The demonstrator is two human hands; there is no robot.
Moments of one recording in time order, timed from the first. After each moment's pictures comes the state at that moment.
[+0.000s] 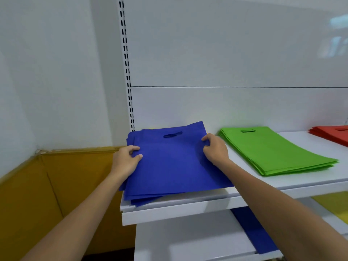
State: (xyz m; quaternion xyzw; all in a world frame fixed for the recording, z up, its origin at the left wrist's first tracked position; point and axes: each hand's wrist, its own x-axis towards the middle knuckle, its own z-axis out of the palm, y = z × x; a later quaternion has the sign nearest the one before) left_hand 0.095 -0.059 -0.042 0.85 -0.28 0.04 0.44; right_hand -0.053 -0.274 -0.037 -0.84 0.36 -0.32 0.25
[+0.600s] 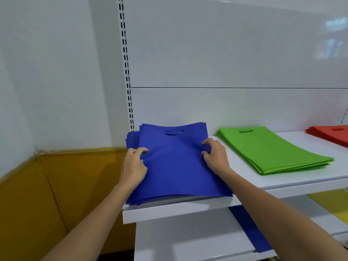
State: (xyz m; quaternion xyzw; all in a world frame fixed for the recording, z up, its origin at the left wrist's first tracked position) left_hand 0.076 -0.069 -0.063 0.85 -0.33 0.10 0.40; right_hand -0.066 -0.268 -0.058 -0.85 0.33 -0.34 0.23
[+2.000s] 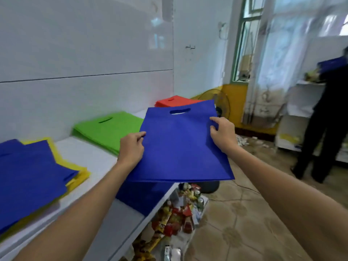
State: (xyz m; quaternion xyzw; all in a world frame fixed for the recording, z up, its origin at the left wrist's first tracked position) left_hand -0.183 -0.263 -0.037 0.62 -0.65 -0.06 0.43; right_hand -0.437 -0.278 -0.016 -0.65 0.63 -0.42 0.04
